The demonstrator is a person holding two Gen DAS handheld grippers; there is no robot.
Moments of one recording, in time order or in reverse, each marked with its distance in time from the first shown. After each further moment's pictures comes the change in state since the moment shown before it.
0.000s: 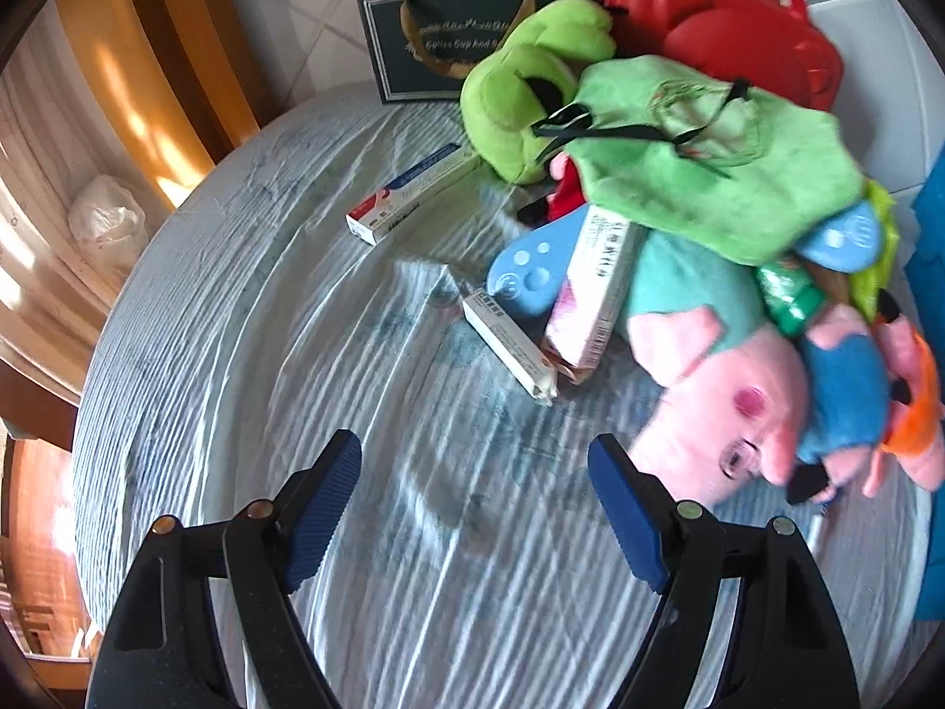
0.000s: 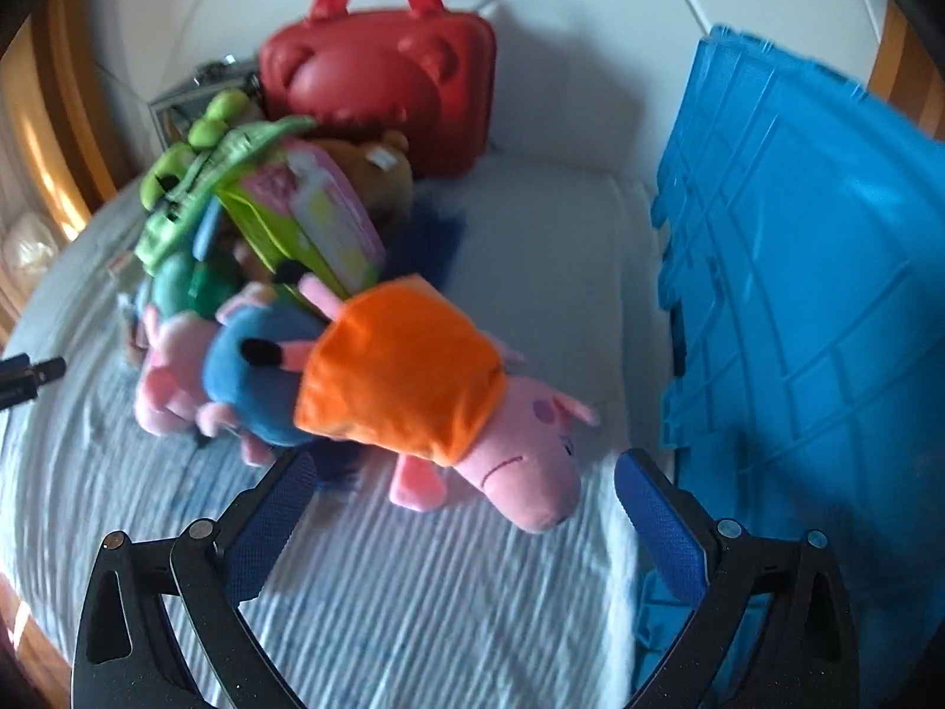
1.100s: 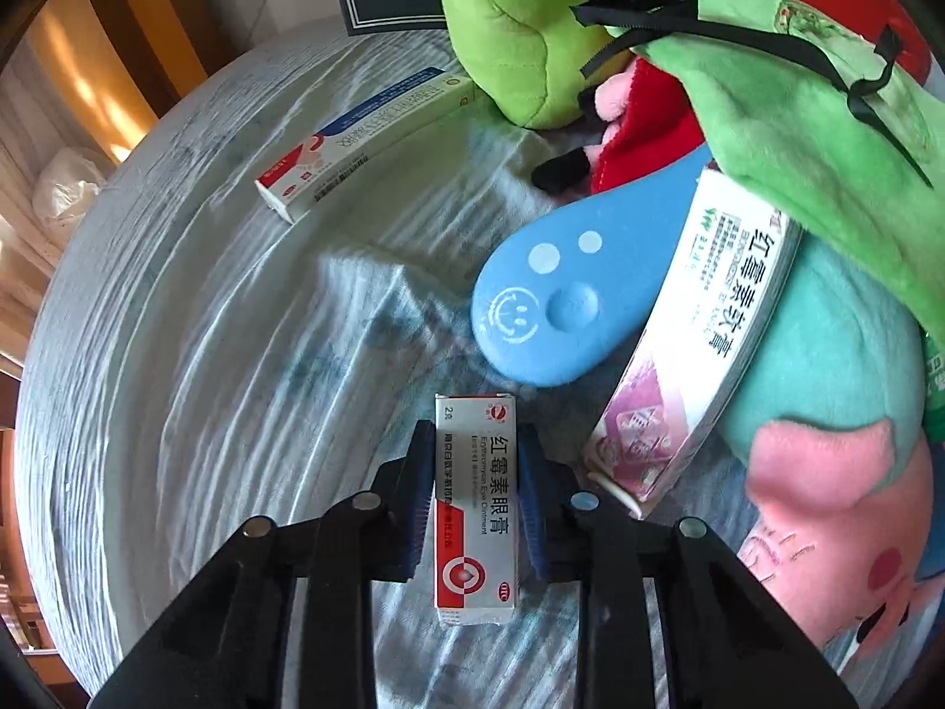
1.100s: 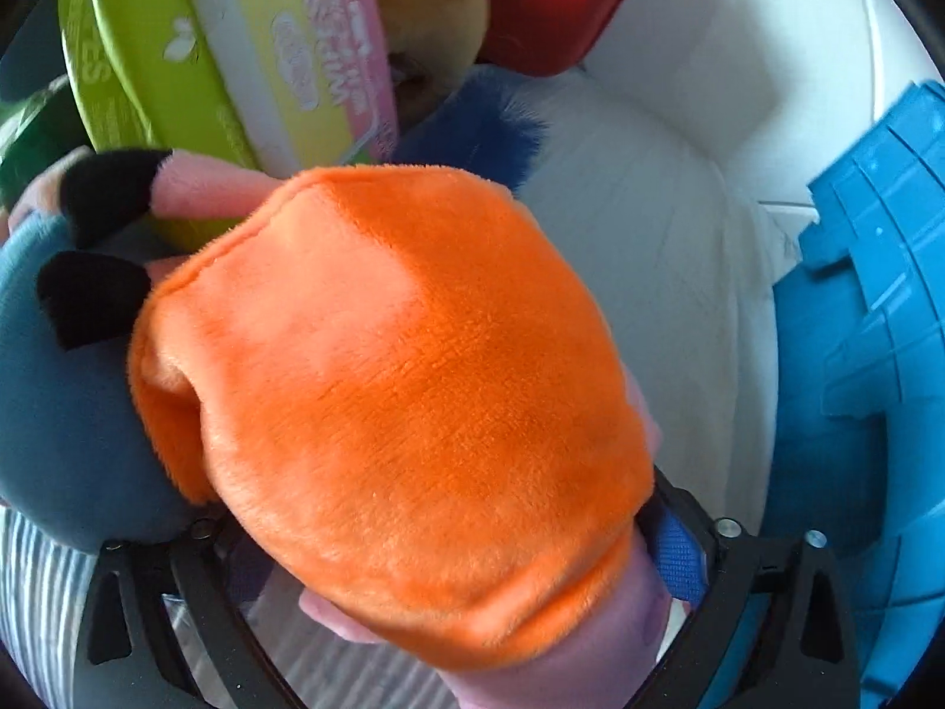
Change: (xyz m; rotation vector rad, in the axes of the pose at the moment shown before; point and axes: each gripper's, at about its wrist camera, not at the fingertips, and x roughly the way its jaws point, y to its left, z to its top) left arm 0.090 -0.016 0.030 0.024 0.089 -0.038; right arm 0.139 0.035 0.034 -0.258 0.127 -0.098
